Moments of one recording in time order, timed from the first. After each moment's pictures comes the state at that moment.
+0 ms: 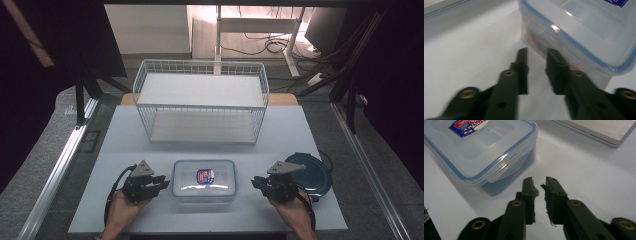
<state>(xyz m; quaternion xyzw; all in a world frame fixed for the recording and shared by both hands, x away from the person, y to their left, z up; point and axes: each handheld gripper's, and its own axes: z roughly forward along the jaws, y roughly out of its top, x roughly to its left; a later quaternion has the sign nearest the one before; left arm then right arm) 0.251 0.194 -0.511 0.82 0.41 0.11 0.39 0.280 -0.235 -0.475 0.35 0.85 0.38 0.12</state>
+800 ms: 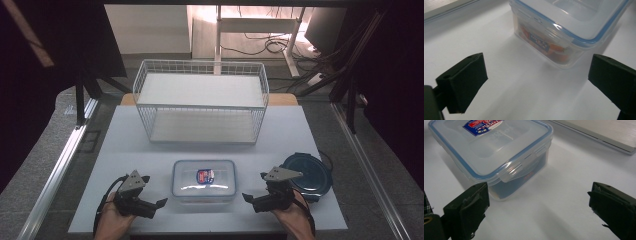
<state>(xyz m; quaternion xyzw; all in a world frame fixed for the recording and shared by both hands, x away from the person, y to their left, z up) 0.225 0.202 -0.515 0.82 0.38 0.13 0.42 0.270 -0.227 -0.488 0.32 0.85 0.41 0.13</state>
